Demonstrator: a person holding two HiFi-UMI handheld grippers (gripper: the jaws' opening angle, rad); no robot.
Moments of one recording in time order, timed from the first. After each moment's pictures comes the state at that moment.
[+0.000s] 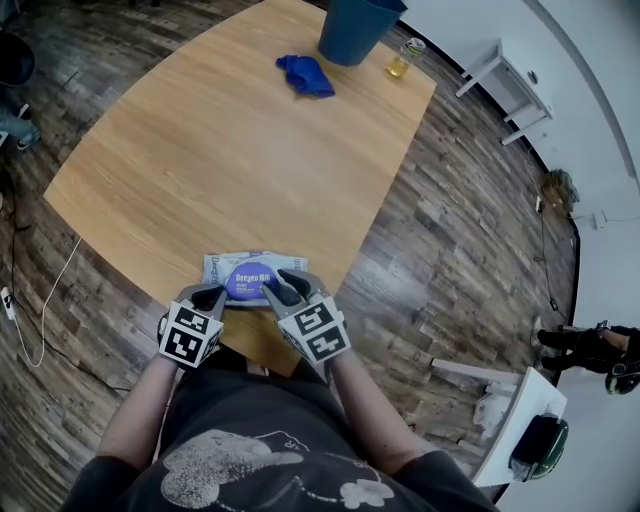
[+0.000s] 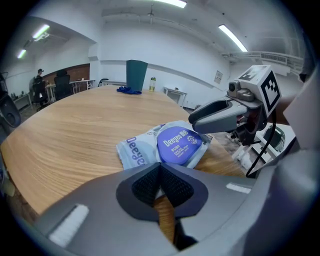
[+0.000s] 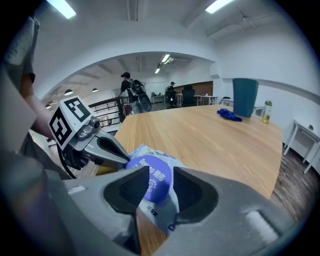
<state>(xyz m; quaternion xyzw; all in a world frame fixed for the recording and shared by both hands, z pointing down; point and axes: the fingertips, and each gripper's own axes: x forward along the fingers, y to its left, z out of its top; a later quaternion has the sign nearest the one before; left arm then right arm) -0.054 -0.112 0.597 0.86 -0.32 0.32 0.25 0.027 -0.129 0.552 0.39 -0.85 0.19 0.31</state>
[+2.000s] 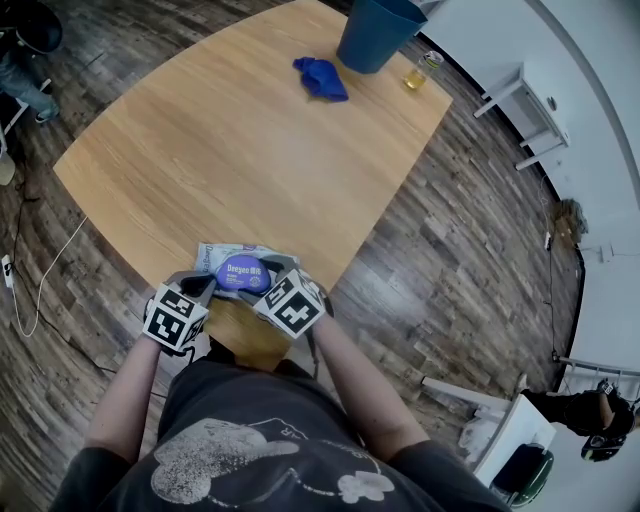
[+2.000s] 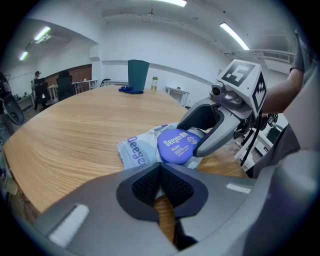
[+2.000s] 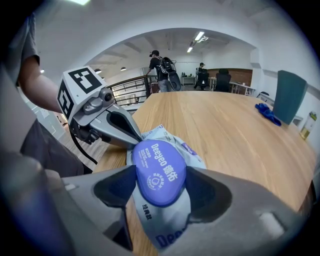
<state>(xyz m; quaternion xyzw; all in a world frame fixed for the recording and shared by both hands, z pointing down) -0.055 -0.115 0.599 0.85 -0.34 0.32 0.25 -0.001 -0.123 0.589 0.21 -0.87 0.16 0.42</state>
